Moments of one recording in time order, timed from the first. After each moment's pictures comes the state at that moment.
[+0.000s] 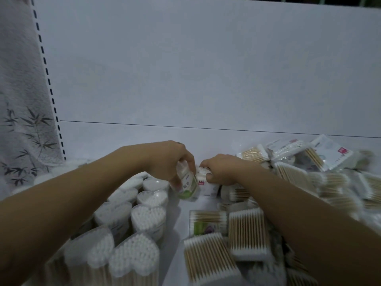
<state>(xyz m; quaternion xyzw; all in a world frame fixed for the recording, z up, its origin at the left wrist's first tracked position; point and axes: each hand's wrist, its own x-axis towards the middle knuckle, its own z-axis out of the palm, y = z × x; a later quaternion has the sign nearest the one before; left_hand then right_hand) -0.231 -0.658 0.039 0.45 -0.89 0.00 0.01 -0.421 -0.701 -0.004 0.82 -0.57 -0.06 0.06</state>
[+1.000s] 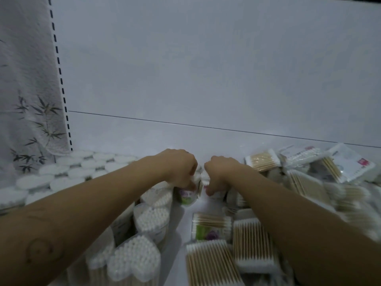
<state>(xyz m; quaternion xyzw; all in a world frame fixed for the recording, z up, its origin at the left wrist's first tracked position) -0.248 -0.685 0.001 0.53 -0.84 0.08 -0.03 -0.394 -0.710 -0.012 0.80 -0.58 -0.11 0.10</state>
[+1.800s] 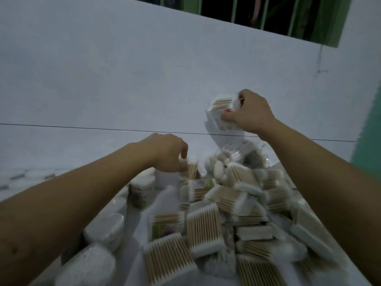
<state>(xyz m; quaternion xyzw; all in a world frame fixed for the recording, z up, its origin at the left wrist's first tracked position) -0.299 -0.670 0.048 0.43 -0.89 0.13 0.04 -0.510 -0.634 0.110 0.62 -0.66 0.41 0.10</state>
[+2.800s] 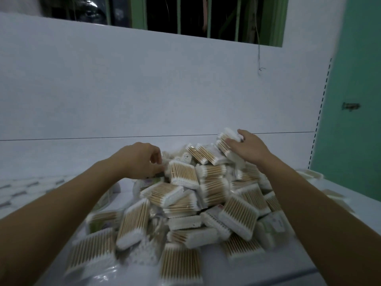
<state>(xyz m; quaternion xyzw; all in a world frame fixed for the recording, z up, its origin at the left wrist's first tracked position) -0.385 -0.625 0.039 0.47 -0.87 0.05 0.13 -0.673 -0.579 0.034 0.57 -0.70 0.44 -0.06</state>
